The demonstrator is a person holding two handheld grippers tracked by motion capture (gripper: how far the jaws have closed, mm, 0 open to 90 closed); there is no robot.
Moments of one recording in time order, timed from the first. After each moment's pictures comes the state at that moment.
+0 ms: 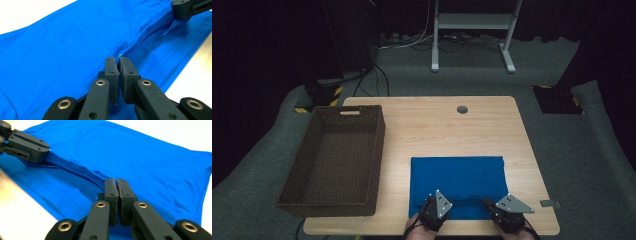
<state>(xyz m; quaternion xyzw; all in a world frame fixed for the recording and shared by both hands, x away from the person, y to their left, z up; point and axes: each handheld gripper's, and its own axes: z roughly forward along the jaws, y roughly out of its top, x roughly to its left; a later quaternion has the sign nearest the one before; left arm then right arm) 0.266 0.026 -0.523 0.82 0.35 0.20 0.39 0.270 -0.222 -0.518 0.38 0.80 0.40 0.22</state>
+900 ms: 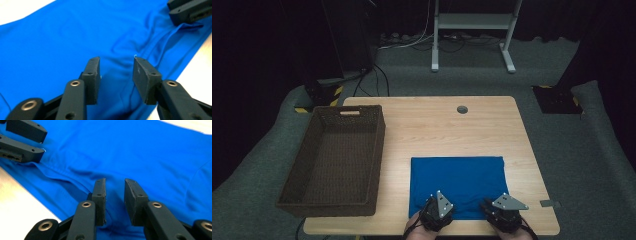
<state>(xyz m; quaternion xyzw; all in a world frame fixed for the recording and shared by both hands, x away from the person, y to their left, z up) 0.270 0.024 -0.535 0.84 0.35 0.20 0.37 0.278 -0.219 -0.534 0.39 0.82 0.38 0.20</state>
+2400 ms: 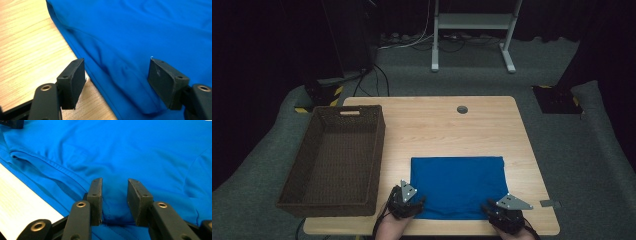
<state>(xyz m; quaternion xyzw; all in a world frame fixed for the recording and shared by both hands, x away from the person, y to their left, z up) 0.302 0.115 -0.541 0.80 0.43 0.22 0.36 0.280 -0.229 -0.537 0.41 0.81 0.38 0.17</state>
